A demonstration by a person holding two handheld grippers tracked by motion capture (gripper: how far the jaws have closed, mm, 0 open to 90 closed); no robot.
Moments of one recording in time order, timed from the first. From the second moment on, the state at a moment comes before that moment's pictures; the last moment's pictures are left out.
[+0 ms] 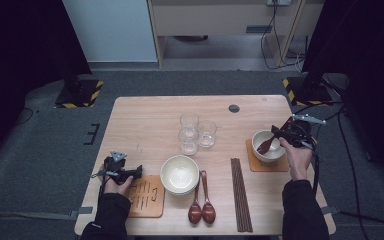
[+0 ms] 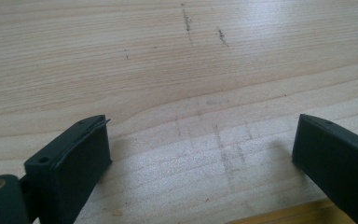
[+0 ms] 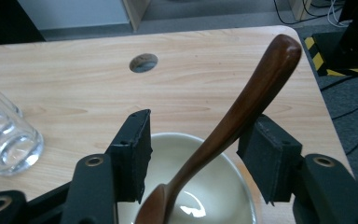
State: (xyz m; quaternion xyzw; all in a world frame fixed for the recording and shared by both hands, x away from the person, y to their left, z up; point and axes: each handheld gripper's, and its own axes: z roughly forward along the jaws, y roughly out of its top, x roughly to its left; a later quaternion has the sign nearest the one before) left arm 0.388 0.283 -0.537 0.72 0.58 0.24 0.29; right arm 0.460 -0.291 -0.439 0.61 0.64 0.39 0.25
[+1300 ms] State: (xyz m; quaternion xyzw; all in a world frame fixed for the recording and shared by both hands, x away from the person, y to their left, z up) left arm 0.388 0.283 -0.537 0.72 0.58 0.24 0.29; right arm 0.440 -0.318 -0.474 0.63 0.65 0.37 0.22
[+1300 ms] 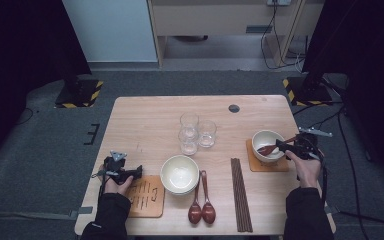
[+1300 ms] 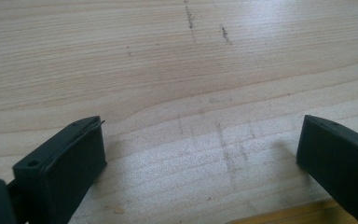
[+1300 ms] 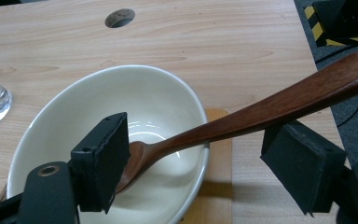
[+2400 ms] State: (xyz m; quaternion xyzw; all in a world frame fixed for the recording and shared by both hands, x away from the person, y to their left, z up) left arm 0.388 0.283 -0.537 0.72 0.58 0.24 0.29; right arm 0.408 -0.313 -0.459 0.61 0.65 0.38 0.22
